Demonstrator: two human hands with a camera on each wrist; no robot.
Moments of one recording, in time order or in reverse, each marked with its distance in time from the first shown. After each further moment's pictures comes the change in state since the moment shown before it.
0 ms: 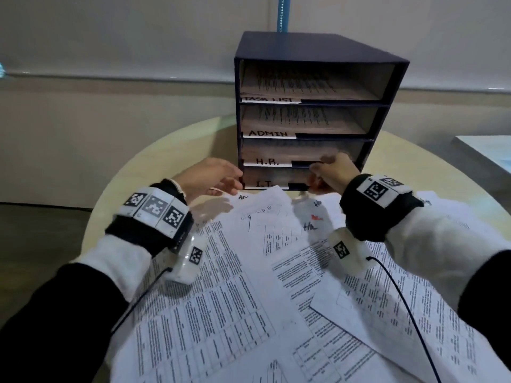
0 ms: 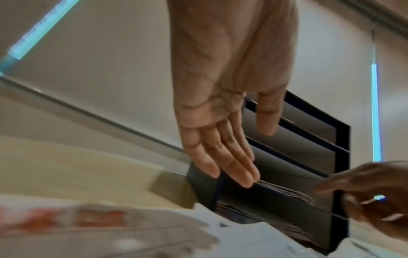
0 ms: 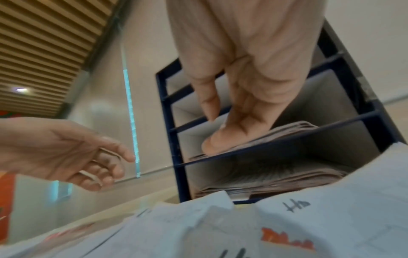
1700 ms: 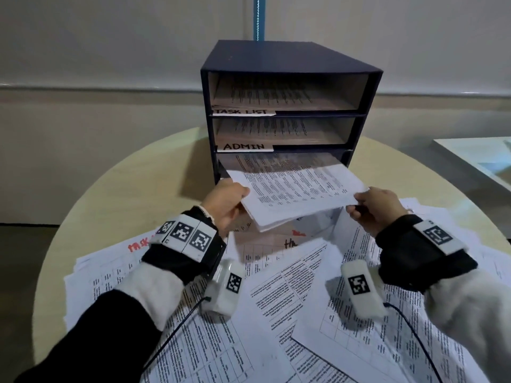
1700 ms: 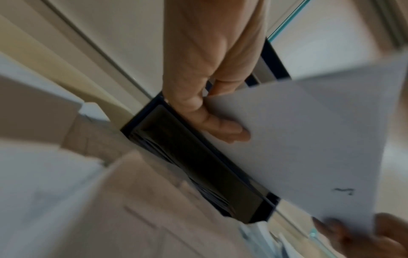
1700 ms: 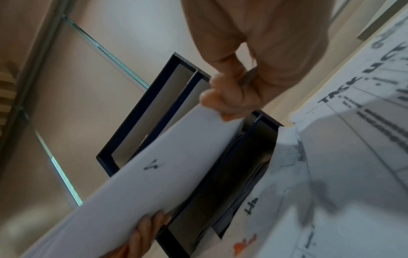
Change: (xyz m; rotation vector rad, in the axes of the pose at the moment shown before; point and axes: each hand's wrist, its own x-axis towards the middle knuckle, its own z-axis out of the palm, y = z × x) left_hand 0.044 0.016 0.072 -0.551 0.028 -0.109; right_hand -0.010 0.053 -0.065 0.625 0.271 0.173
